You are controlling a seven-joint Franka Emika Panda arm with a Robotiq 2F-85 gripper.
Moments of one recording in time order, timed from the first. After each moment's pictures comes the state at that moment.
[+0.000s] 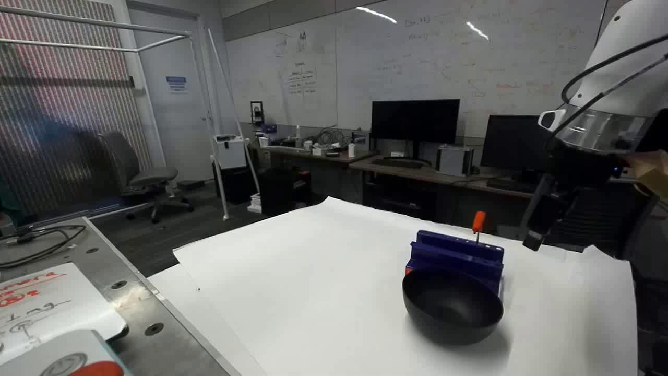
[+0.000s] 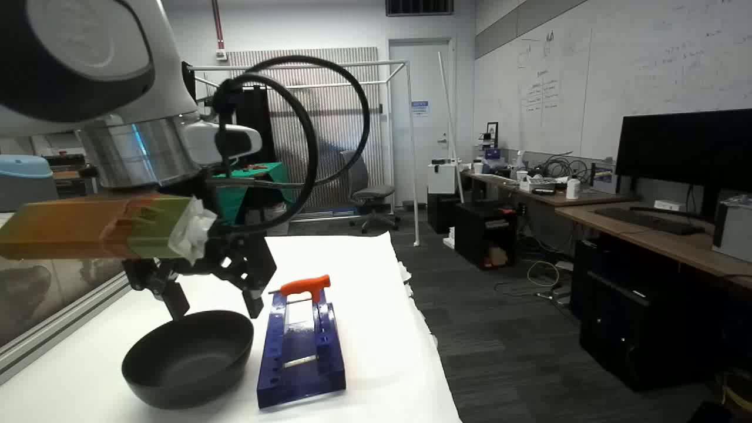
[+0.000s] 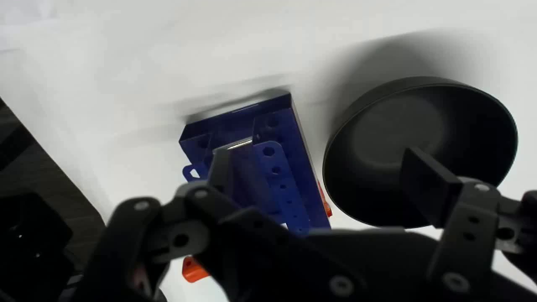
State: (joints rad) arm -0.05 -0.49 0.04 -2.76 -0.08 2.46 0.08
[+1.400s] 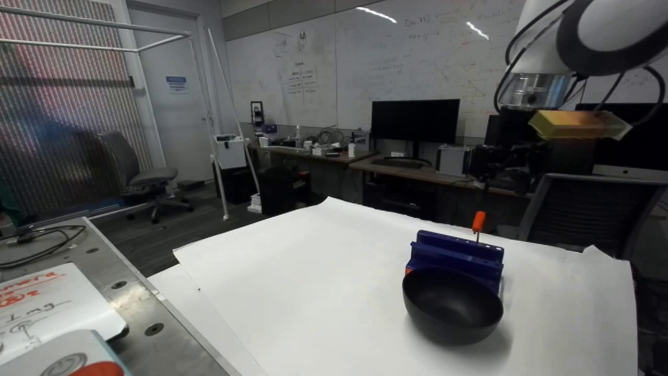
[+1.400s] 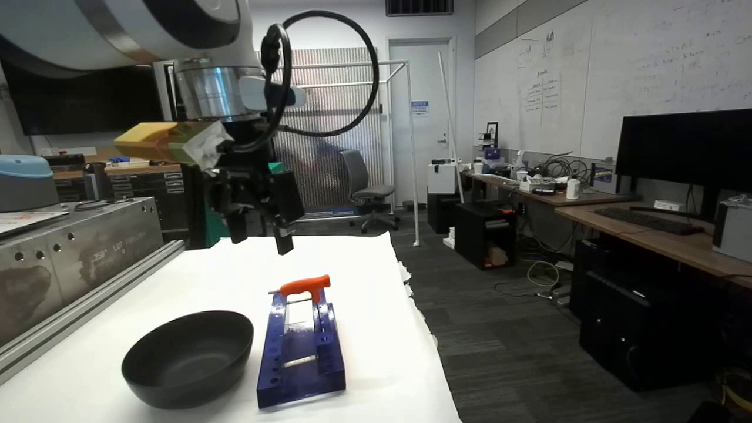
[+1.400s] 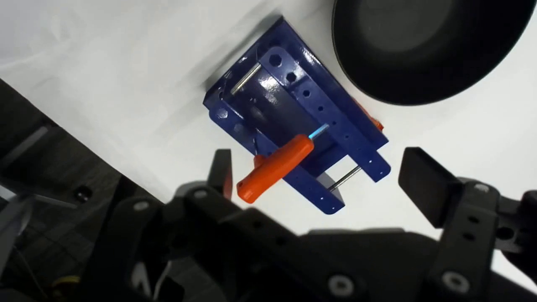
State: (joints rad) arm -0.10 -0.25 0.04 -2.36 -0.06 2.23 0.45
